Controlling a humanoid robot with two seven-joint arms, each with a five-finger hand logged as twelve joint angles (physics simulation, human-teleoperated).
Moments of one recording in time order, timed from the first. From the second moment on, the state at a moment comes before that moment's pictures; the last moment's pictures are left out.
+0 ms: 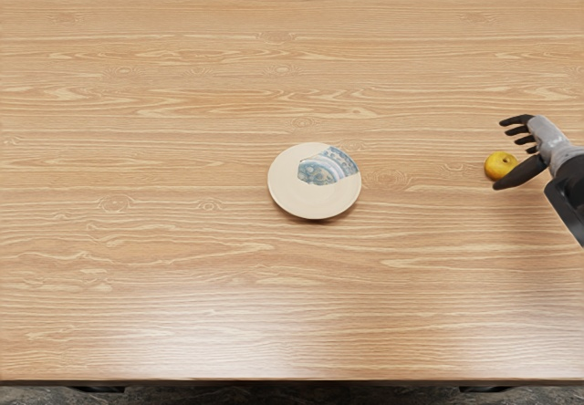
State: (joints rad) left arm 0.02 0.00 -0.18 -0.12 0.07 0.00 0.00; right arm 1.00 -0.84 0.04 1.46 -0.71 -0.59 -0.41
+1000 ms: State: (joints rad) left arm 0.02 0.00 -0.18 -0.12 0.07 0.00 0.00; right arm 0.99 -0.69 -0.01 1.24 -0.73 -0.61 -0.41
